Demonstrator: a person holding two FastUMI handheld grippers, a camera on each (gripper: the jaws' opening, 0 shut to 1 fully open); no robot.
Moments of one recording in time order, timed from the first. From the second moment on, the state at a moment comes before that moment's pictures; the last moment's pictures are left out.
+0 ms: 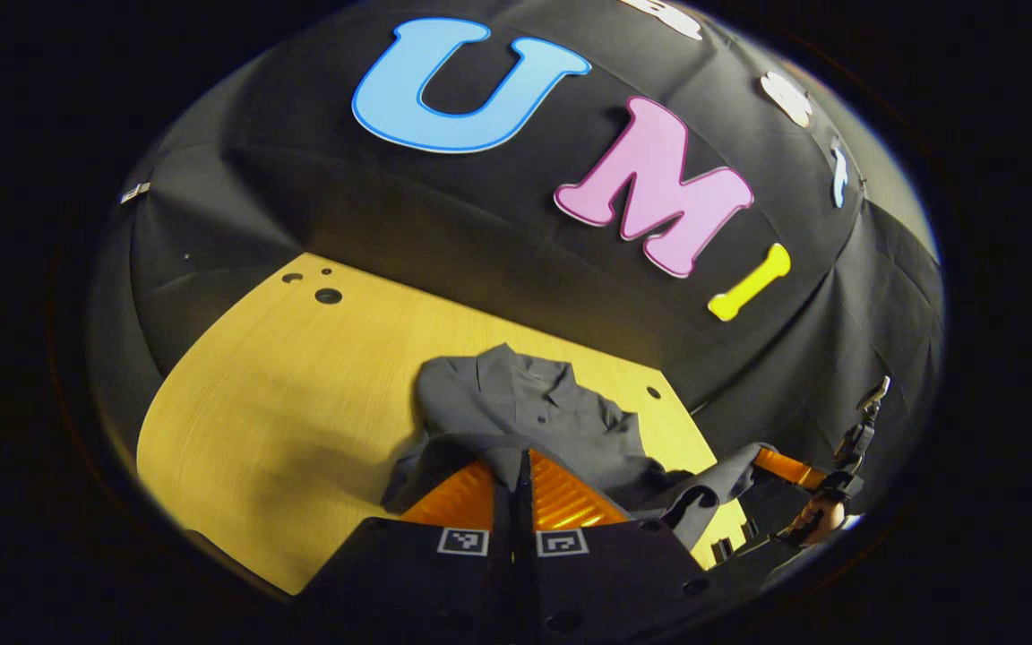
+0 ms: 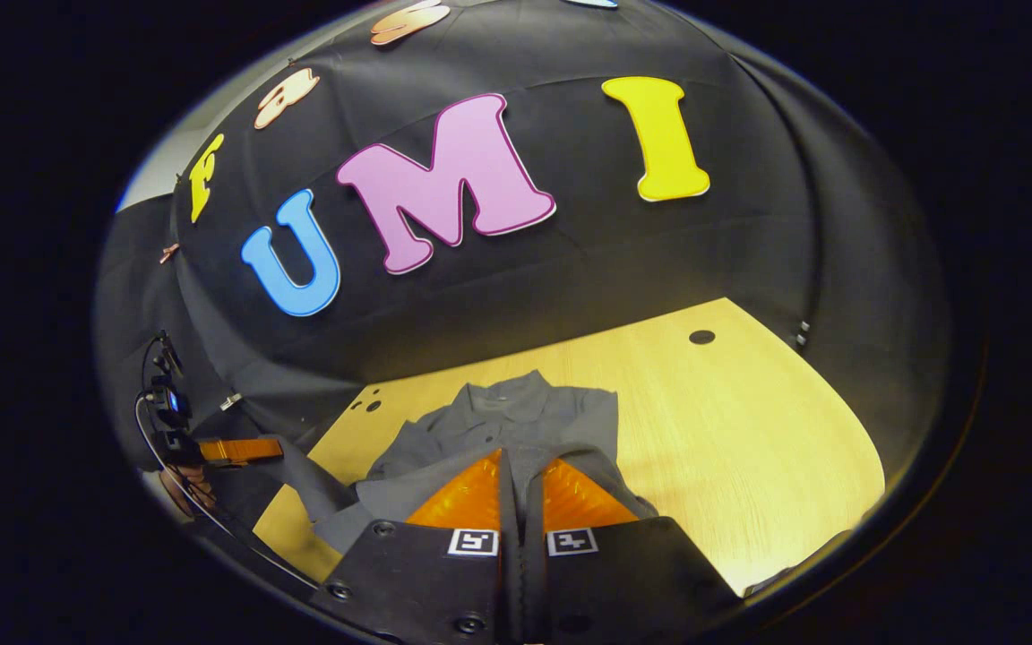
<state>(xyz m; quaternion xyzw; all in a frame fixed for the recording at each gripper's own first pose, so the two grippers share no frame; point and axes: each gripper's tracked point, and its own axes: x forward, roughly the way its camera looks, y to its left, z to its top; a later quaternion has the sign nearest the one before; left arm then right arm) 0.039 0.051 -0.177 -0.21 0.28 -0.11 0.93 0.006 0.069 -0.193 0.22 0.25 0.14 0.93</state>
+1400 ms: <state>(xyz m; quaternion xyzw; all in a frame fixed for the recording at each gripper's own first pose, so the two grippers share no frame) 0.285 0.067 -0.330 -0.15 0.32 -0.04 0.94 0.217 0.061 -0.380 0.18 0.32 0.09 0.93</state>
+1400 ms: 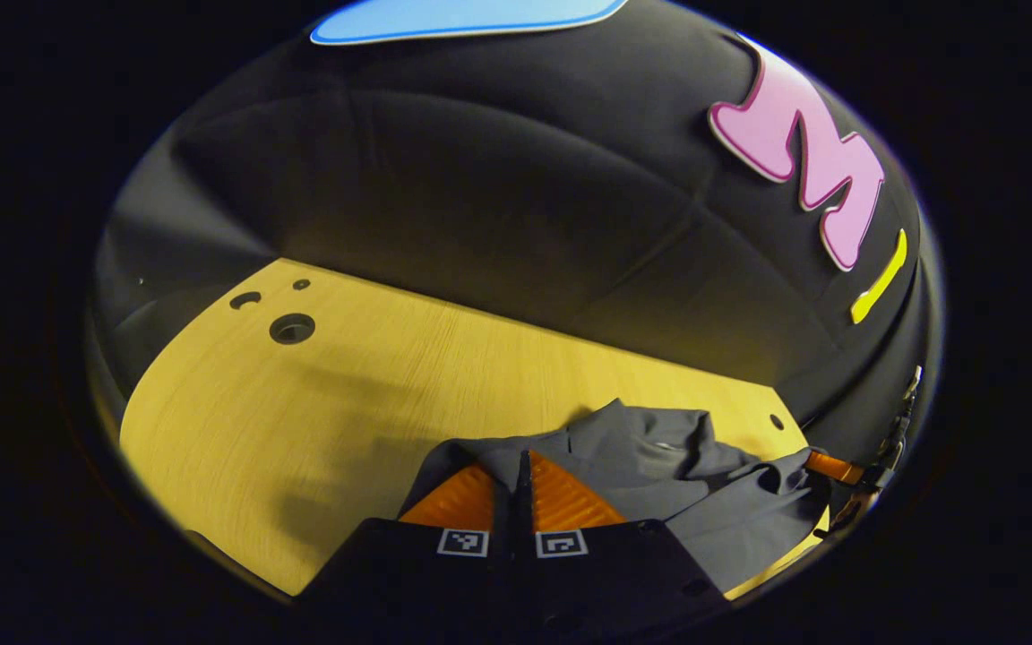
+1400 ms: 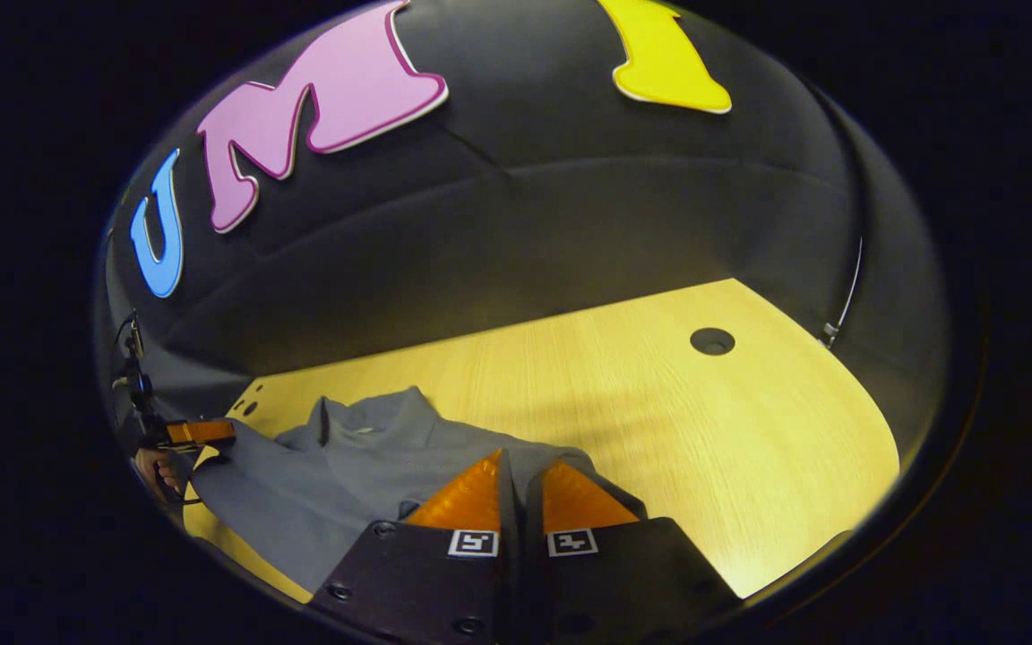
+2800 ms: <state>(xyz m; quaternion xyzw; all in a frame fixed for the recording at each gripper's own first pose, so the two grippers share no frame) 0.235 0.056 -0.290 -0.01 0.32 -0.01 0.95 0.166 0.062 -0.334 0.17 0.34 0.08 0.92</state>
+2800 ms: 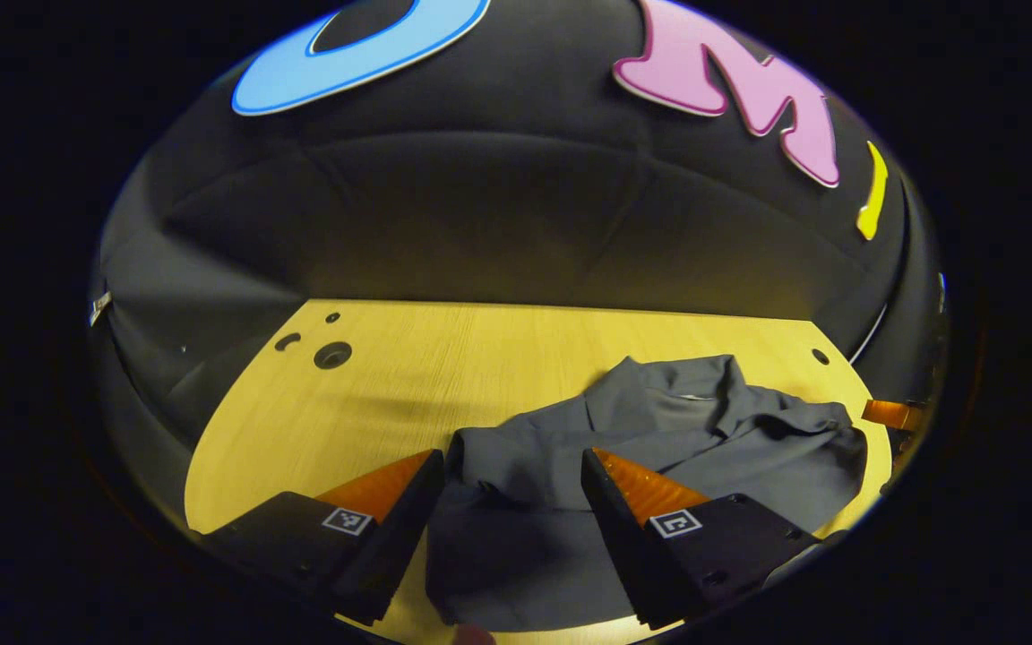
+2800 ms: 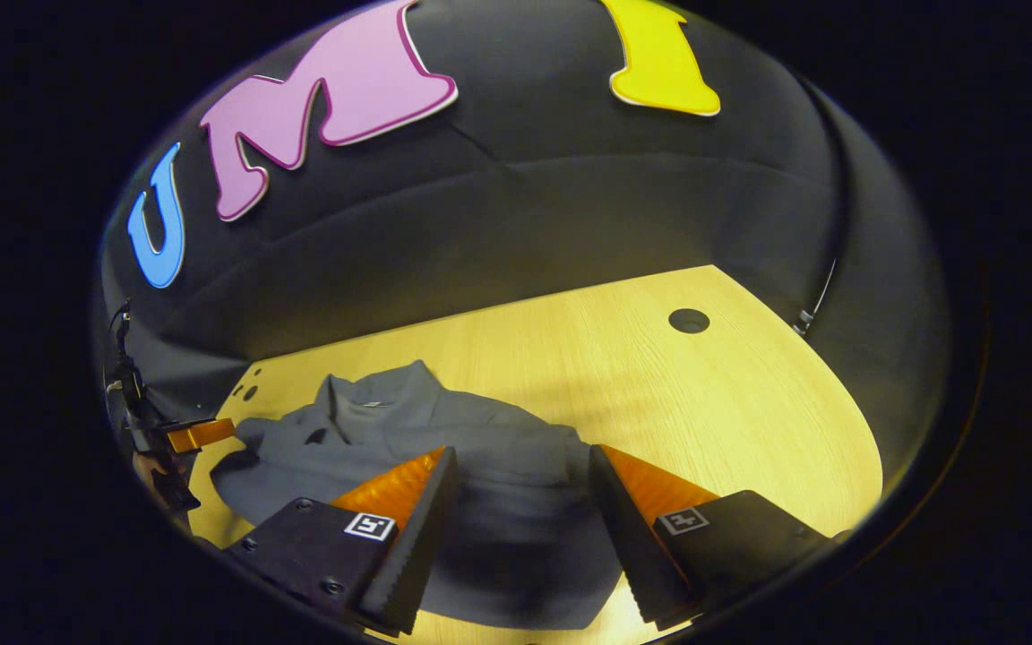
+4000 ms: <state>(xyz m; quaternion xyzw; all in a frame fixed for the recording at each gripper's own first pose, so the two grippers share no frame) 0.050 -0.016 -0.180 -0.10 0.27 -0.08 0.96 0.018 0.108 -0.173 0.17 0.23 0.18 0.94</state>
